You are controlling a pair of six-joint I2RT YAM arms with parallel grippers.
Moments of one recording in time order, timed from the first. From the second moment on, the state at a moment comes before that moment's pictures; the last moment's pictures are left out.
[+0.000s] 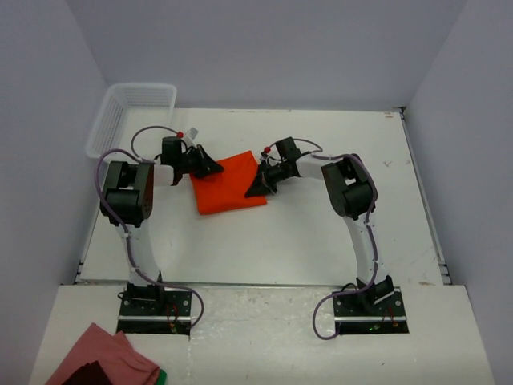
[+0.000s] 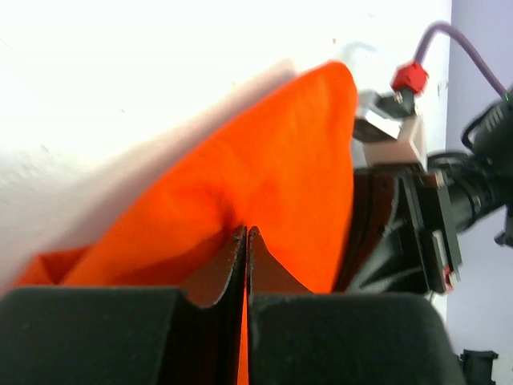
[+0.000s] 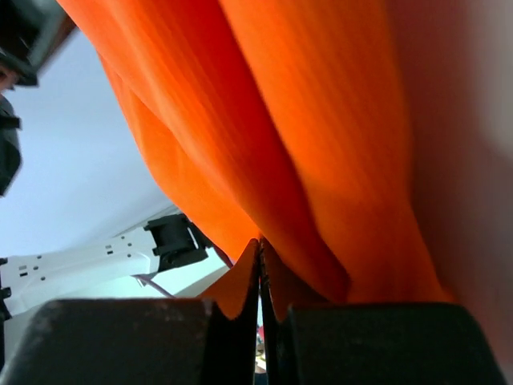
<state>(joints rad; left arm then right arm) -0.07 2.04 1.07 0.34 0.70 -0.62 0.45 2.38 1.60 -0.26 -1.01 0.82</state>
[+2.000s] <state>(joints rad) -0.33 1.63 1.04 -0.10 0.30 -0.45 0.76 1.84 1.35 -0.68 0.04 0.55</state>
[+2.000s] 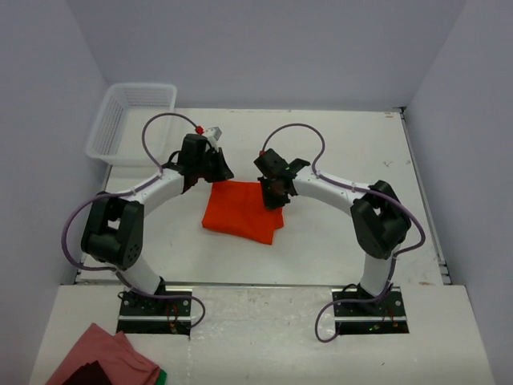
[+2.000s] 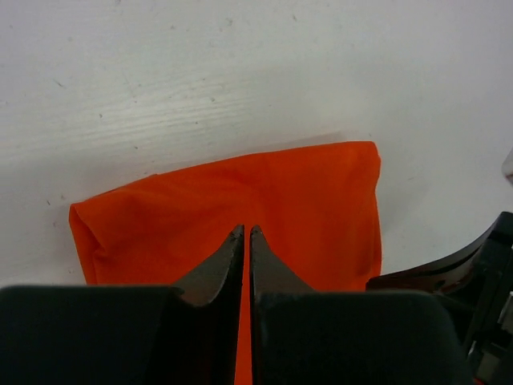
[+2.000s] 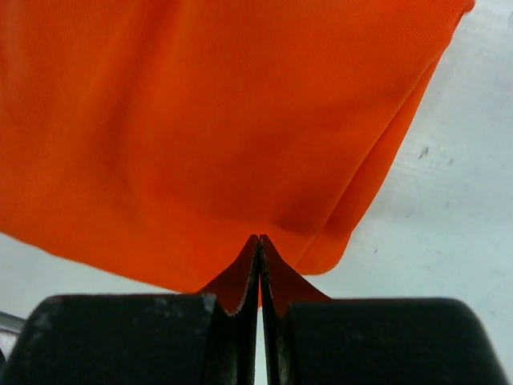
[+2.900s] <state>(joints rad) -0.20 2.02 1.29 -0.14 0.23 -0.38 0.67 2.03 1.45 -0.74 0.06 0.56</state>
